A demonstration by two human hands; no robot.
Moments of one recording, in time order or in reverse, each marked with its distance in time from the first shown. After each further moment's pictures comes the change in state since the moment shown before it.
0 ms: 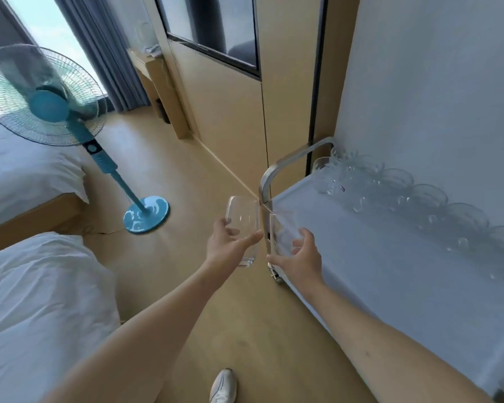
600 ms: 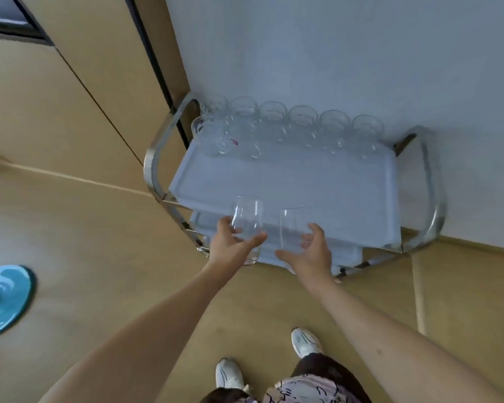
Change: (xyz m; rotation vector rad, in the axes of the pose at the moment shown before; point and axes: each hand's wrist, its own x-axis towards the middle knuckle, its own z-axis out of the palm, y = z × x) left_hand 0.051 -0.037 0.102 0.244 -0.709 0.108; right_hand -0.052 0.078 -0.020 0.135 0.648 0.444
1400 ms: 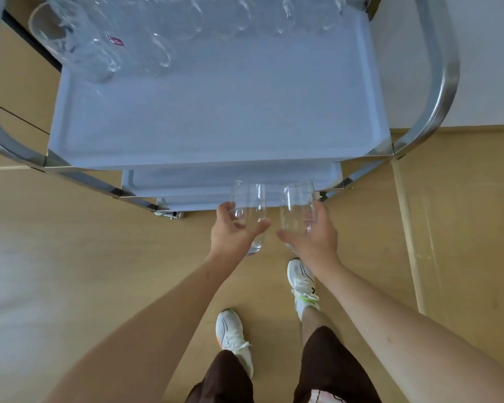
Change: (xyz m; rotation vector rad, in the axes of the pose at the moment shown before) left_hand 0.029 -0.123 0.129 0.040 -0.232 -0.196; right_hand 0.019 0.176 -0.007 0.101 0.166 0.209
